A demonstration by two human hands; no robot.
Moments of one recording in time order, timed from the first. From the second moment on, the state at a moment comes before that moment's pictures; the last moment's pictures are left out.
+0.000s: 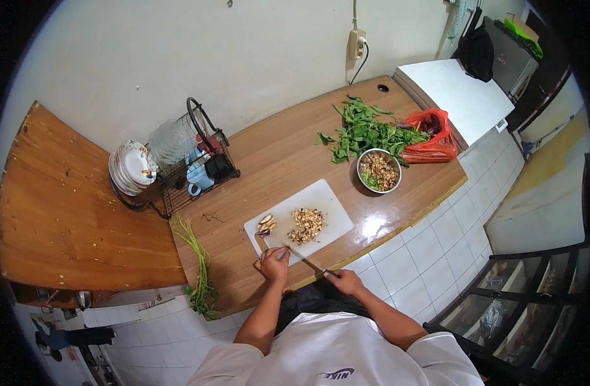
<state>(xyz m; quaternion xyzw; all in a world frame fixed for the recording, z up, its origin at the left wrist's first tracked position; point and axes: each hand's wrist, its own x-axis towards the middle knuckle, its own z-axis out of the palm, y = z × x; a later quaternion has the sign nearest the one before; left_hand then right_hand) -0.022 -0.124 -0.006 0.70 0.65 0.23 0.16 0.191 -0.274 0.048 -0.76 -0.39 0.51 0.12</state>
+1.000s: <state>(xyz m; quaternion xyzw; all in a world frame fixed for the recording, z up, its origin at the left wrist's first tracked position) -0.030 -0.112 -0.005 0.73 0.62 0.21 0.19 0.188 -0.263 0.054 -0.75 -0.42 0.50 0.06</state>
